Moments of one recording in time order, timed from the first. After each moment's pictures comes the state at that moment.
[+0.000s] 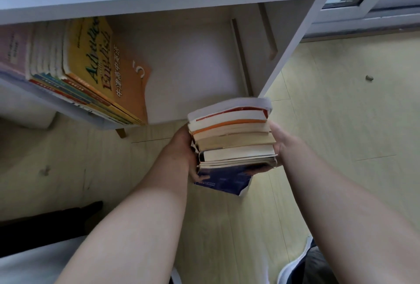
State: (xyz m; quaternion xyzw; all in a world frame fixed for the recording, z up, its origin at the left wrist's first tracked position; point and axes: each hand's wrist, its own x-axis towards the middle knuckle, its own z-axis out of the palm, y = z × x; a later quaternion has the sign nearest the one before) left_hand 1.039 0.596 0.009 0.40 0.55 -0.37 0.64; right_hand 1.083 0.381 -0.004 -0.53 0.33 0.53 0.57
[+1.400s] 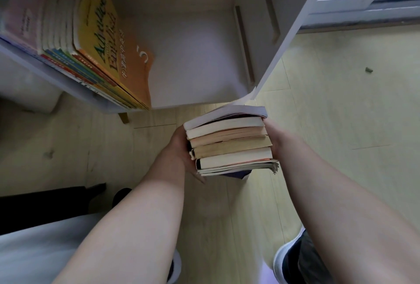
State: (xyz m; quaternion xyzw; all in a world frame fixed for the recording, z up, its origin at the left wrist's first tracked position) left_hand 0.992 0.613 -0.005 0.41 0.49 -0.37 0.67; right_hand 1.045 0.395 0.010 -0.58 0.30 0.45 0.61
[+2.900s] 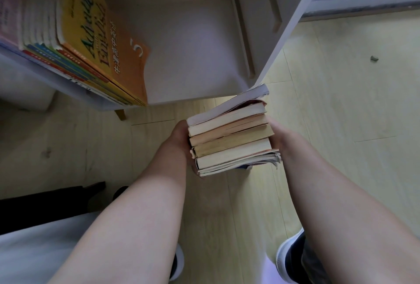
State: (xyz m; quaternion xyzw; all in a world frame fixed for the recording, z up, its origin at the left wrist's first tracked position) left_hand 0.995 0.599 0.011 0.45 0.48 -0.33 0.68; right_hand 1.052 0.384 -0.021 -0.62 0.20 0.46 0.60
